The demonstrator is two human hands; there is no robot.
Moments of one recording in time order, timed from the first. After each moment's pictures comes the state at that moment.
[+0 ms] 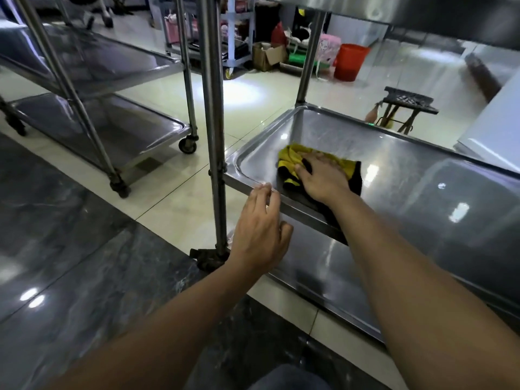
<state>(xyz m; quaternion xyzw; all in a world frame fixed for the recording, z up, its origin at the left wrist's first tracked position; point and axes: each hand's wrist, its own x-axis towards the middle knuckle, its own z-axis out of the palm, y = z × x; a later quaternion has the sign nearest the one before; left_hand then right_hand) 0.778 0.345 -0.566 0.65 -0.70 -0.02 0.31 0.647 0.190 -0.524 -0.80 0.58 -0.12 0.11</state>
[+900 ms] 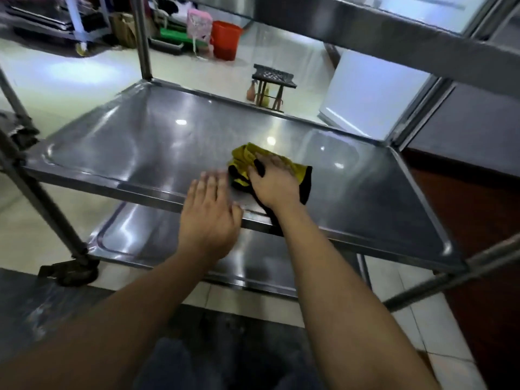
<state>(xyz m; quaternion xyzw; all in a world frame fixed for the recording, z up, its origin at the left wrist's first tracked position) 0.592 0.346 -0.553 0.62 -0.77 0.00 0.16 0.432 0.260 -0.534 -0.67 0.72 -0.19 0.06</state>
